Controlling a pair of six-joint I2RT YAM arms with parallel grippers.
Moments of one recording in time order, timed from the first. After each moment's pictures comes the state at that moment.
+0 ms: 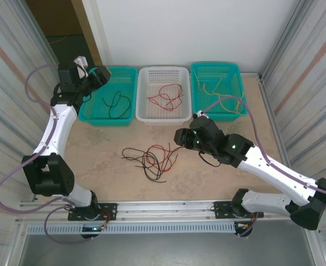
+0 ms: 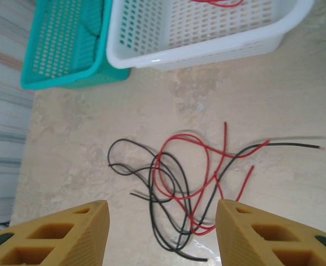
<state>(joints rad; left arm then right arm) 0.01 1.51 1.39 -0.32 0.34 -0.57 0.90 1.09 1.08 -0.71 0.19 0.93</state>
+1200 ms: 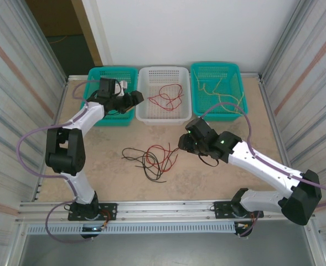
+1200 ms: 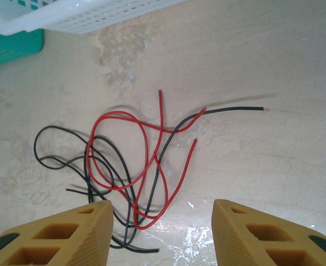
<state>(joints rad) -0.20 1.79 1.34 -0.30 0.53 -0.59 0.83 1.19 0.99 -0.74 0.13 0.96</state>
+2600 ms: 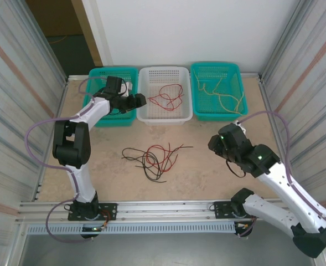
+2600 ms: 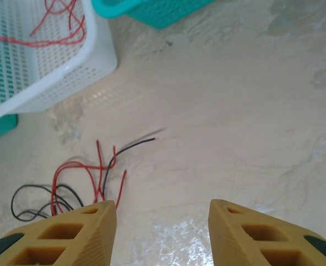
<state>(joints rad) -0.23 1.91 1.47 -0.44 0.41 -0.43 0.66 0.85 0.94 -0.98 0.26 0.99</state>
